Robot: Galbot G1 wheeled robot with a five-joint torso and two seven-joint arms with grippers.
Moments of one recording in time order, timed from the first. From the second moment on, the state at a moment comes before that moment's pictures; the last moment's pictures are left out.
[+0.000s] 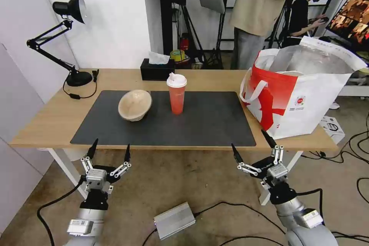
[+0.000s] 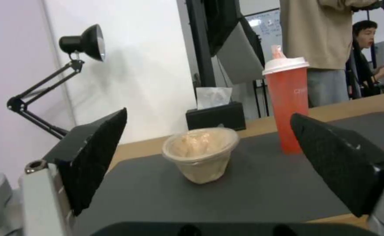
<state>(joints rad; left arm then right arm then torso) 1.70 -1.49 -0.67 -2.12 0.03 -0.41 0.10 -1.62 1.16 0.55 2.07 0.15 0.51 -0.16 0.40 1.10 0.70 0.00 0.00</state>
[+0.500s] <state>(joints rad) 1.70 -1.49 -0.69 -2.11 0.03 -0.42 0.10 -1.53 1.13 0.48 2.05 0.16 0.45 -0.15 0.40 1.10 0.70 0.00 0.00</state>
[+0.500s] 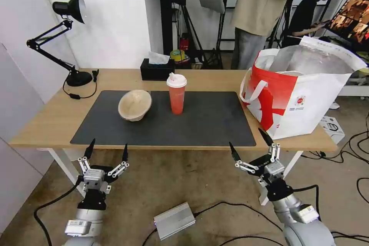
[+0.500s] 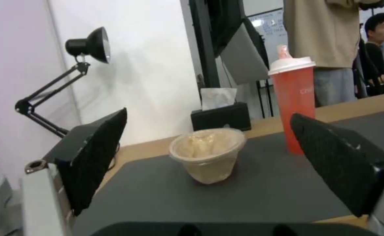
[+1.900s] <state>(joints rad) 1.73 -1.59 -0.73 -2.13 0.07 -0.47 0.11 -0.85 0.94 -0.03 1.80 0.41 0.15 -0.08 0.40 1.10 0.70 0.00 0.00</state>
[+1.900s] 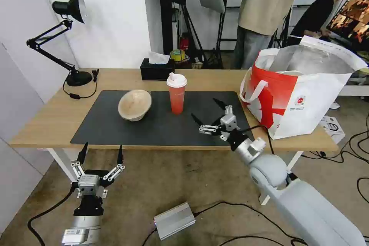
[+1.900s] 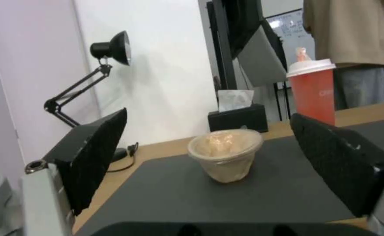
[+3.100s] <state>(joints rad) 1.71 -1.59 -0.77 -2.10 0.06 -0.46 0.10 -0.55 0.98 -0.22 1.61 0.62 -0.01 -0.12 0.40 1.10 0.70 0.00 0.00</state>
